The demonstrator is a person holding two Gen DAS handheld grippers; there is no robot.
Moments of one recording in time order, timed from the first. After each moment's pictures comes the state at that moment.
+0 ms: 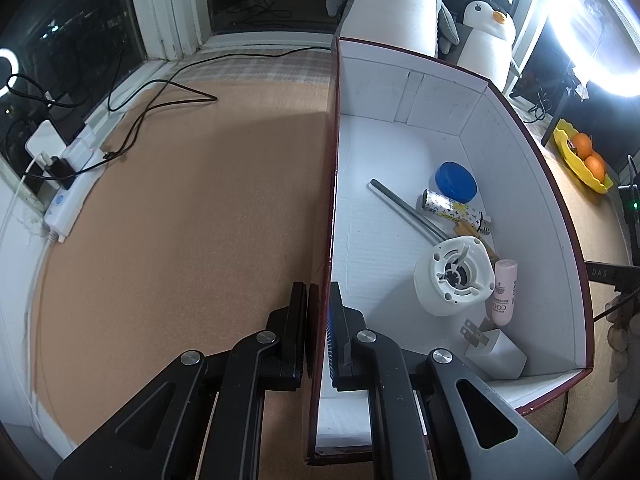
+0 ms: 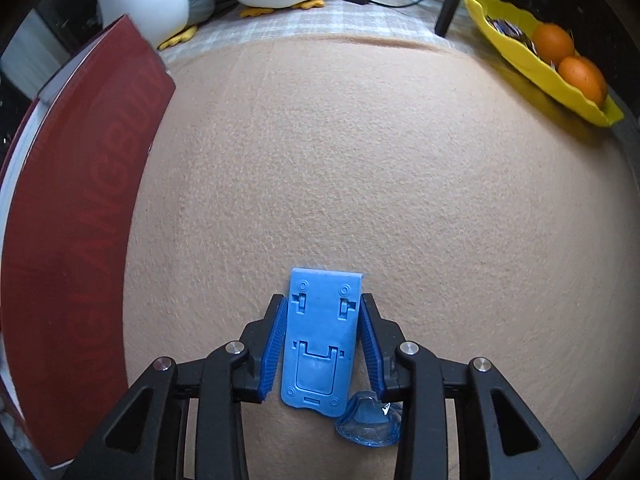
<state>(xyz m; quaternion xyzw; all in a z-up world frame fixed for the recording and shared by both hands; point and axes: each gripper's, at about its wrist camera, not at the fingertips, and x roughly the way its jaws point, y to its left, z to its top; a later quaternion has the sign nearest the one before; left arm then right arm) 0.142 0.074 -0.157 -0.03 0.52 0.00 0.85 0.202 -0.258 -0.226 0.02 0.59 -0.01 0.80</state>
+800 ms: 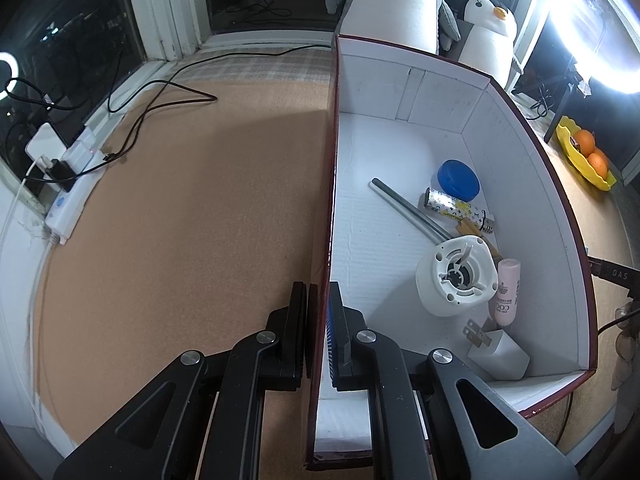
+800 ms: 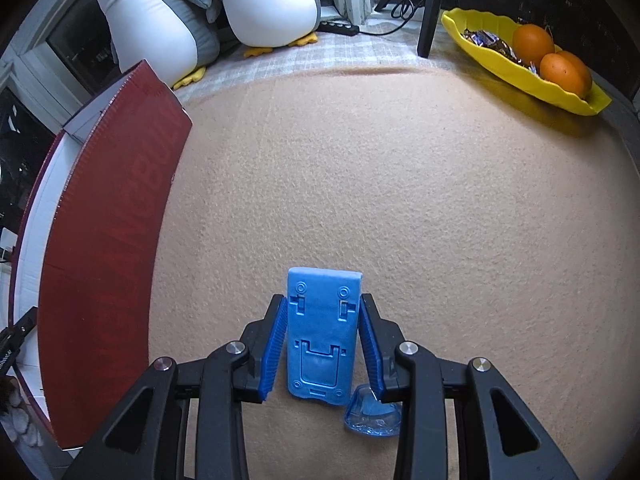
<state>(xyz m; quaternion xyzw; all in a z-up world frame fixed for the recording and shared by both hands) 0.144 0.074 -0.159 -0.02 0.52 0.00 0.85 0.175 -0.269 -0.216 0.07 0.54 0.00 0.84</state>
